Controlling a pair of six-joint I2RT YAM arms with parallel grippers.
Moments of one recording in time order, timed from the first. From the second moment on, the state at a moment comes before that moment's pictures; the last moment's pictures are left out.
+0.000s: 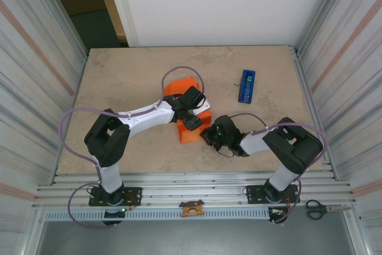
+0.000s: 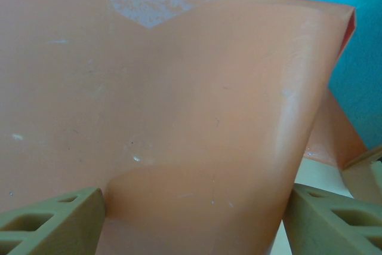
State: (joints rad) left arm -0.82 1.83 1.29 -0.56 -0.17 0.27; right arm 0.75 1.64 0.45 0.51 -0.17 1.48
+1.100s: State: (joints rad) left arm -0.81 1.78 1.42 -0.68 -0.05 0.19; right arm 0.32 1.51 0.64 0.12 -0.47 1.01
